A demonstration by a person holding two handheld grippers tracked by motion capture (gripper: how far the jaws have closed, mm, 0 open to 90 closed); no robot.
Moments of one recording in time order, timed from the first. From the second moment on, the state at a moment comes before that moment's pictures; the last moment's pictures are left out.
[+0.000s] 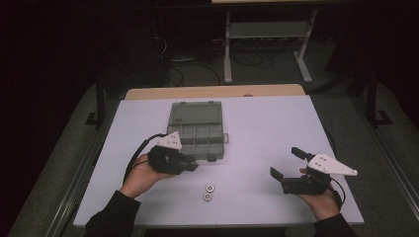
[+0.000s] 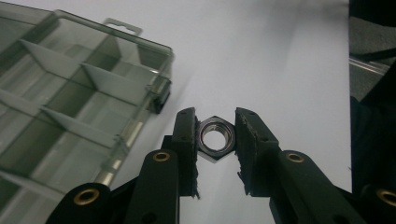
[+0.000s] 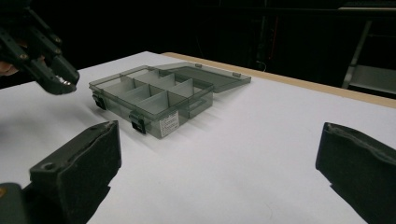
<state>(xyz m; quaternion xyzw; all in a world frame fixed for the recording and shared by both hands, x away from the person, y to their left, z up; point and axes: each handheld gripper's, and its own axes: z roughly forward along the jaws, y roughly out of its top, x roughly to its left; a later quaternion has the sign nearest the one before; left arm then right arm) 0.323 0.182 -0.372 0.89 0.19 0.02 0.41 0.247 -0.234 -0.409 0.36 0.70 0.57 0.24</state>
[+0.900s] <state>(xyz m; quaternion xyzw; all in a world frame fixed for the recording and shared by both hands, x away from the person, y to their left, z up) 0.375 0.192 -0.382 0.88 0.28 0.09 0.38 0.247 -0.235 -0.409 0.36 0.70 0.57 0.24</state>
